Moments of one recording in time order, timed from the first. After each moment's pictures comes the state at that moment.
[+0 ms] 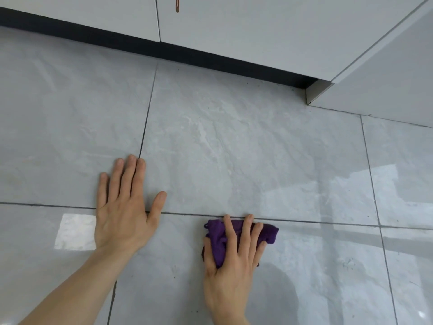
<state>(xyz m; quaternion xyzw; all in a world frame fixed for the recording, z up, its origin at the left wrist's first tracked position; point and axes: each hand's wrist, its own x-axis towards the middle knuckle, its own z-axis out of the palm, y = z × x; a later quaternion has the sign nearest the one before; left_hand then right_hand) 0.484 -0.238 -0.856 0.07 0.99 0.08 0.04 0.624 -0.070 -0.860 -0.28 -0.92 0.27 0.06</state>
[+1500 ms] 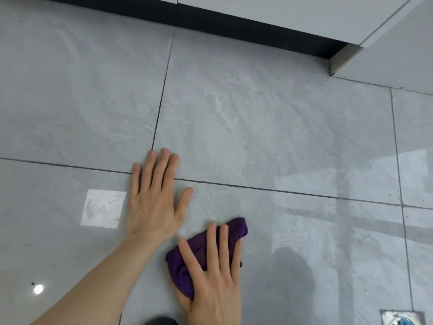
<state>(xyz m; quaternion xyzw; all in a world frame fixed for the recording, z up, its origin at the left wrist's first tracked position) 0.522 -0.220 -0.861 0.13 0.99 0.07 0.08 0.688 -0.106 -0.852 -0.02 -0.99 0.13 -0.01</state>
